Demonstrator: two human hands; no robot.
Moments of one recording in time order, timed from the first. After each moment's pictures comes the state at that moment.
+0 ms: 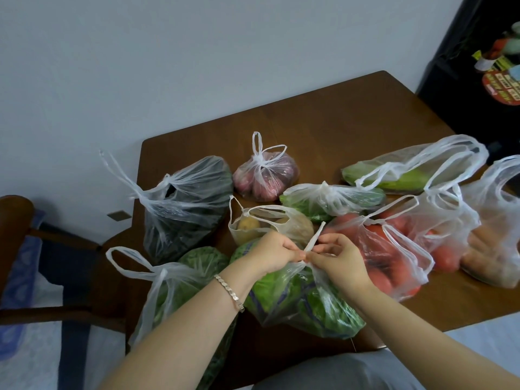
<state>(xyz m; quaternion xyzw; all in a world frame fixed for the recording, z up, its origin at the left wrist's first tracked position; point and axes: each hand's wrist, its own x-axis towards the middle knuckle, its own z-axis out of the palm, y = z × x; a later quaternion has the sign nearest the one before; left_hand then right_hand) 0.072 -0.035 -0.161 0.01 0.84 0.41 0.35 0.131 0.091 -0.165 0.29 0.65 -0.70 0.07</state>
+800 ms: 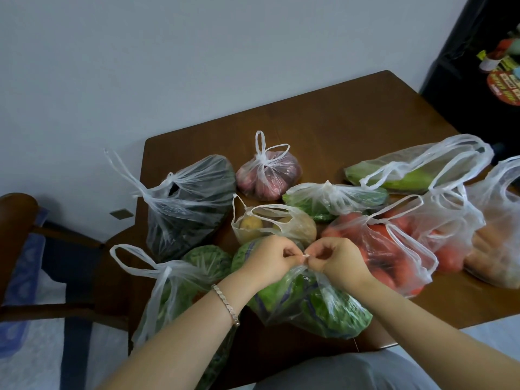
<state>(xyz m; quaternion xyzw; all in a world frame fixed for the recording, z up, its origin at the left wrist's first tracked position) 0.089 -0.047 -0.153 0.13 0.88 0.38 0.25 0.127 0.097 -0.164 0.14 0.84 -0.51 0.11</state>
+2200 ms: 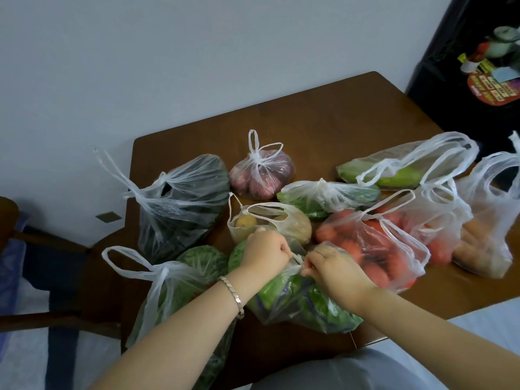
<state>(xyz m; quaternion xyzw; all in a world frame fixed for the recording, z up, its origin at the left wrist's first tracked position) 0.083 -0.048 -0.161 0.10 0.96 0.20 0.19 0.143 0.102 -0.185 -0.15 0.97 -0.21 0.06</state>
